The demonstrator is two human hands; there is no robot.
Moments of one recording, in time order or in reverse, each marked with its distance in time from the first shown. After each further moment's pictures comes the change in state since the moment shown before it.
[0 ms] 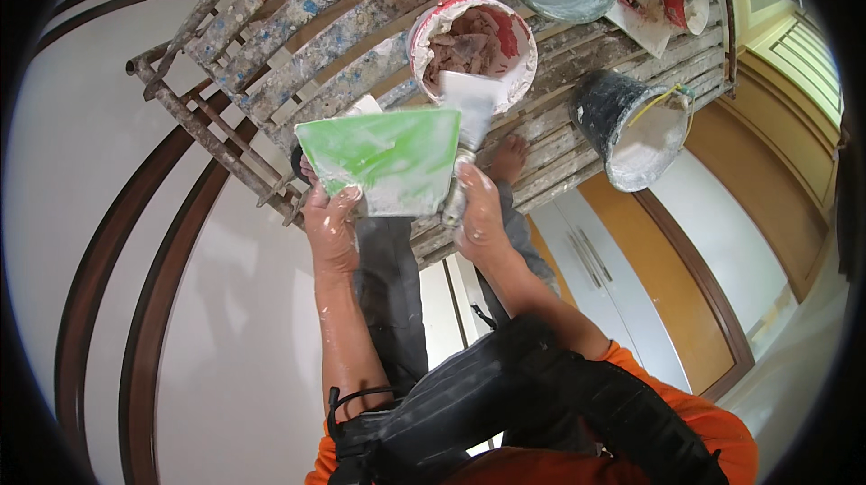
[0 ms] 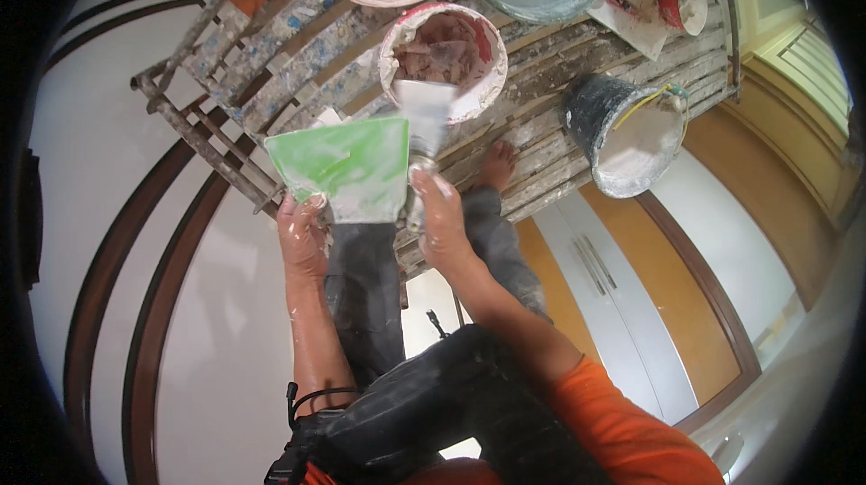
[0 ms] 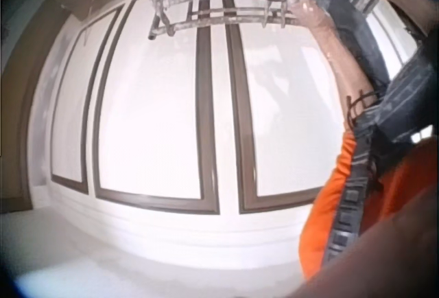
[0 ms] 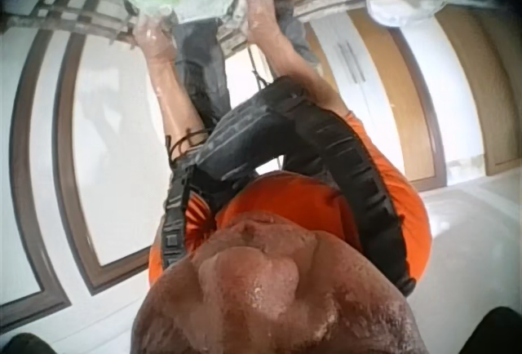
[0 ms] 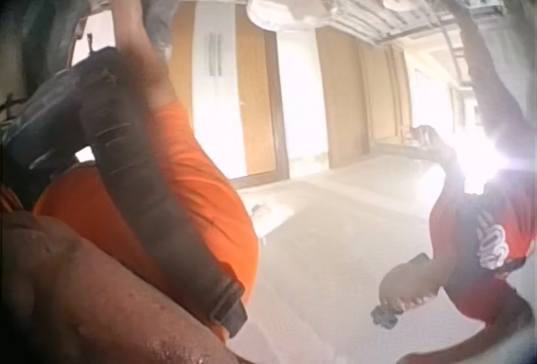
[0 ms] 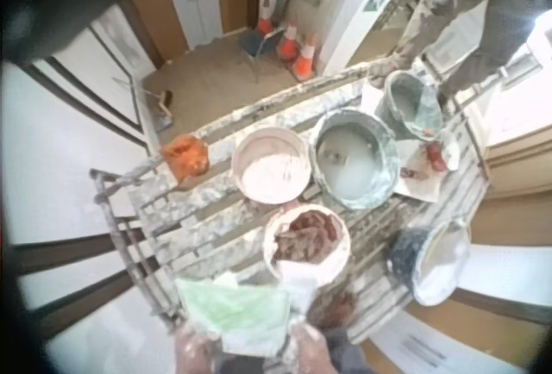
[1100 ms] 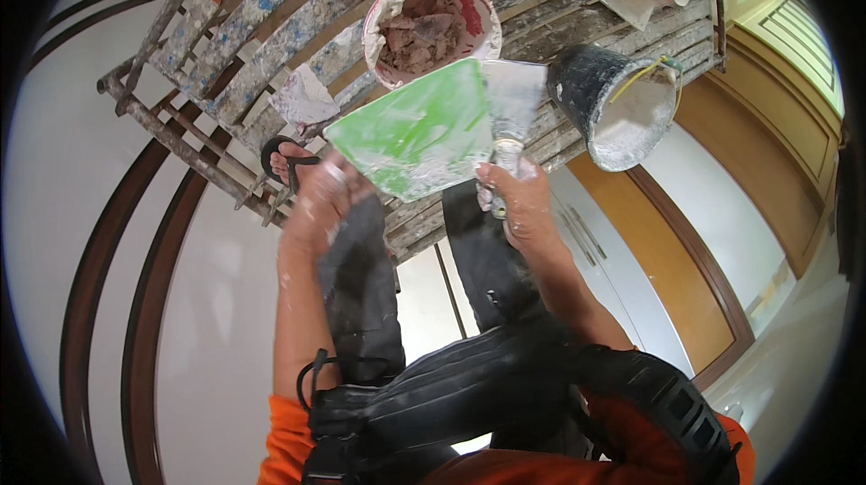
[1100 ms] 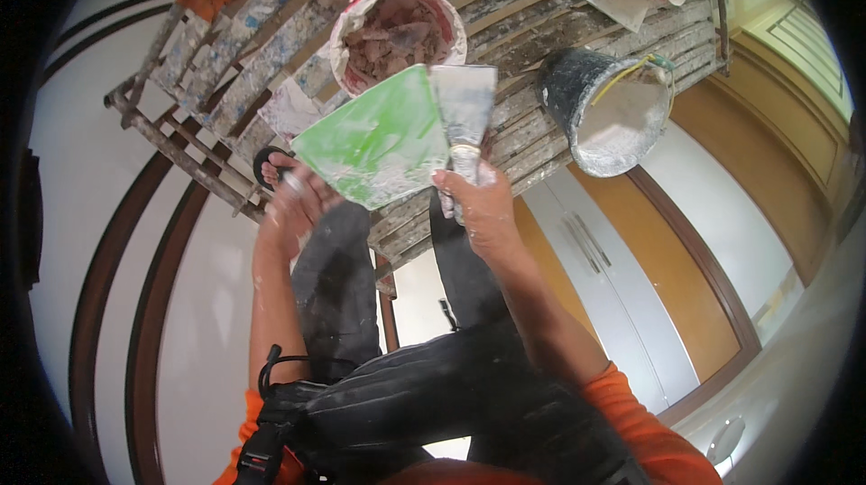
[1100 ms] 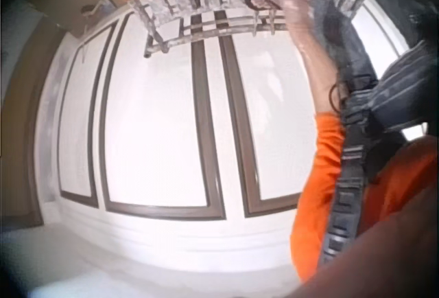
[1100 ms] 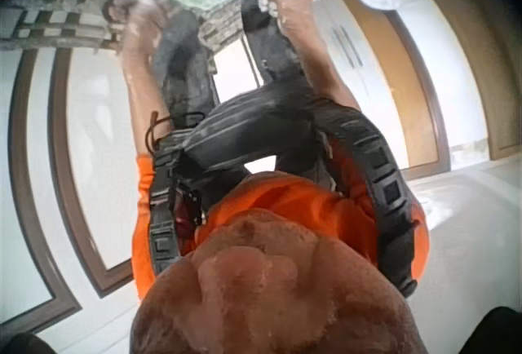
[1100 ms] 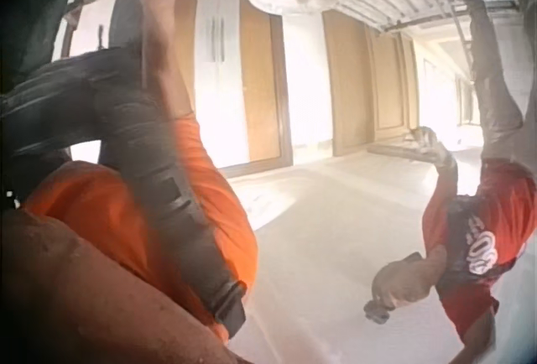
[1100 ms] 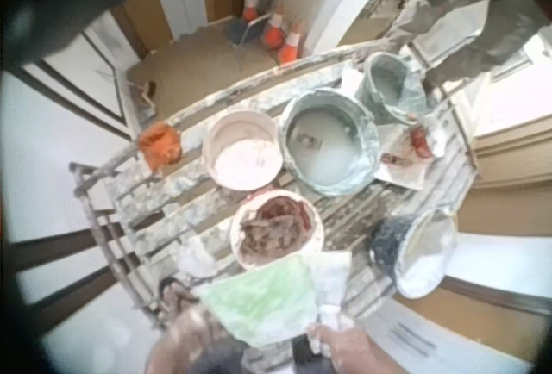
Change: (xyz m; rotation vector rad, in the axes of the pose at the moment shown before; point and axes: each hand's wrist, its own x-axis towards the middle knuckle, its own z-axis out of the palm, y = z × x) left_hand 0.035 -0.007 0.030 0.049 -0.379 -0.387; right_hand -0.016 -0.081 -0.060 -0.413 0.181 -0.086
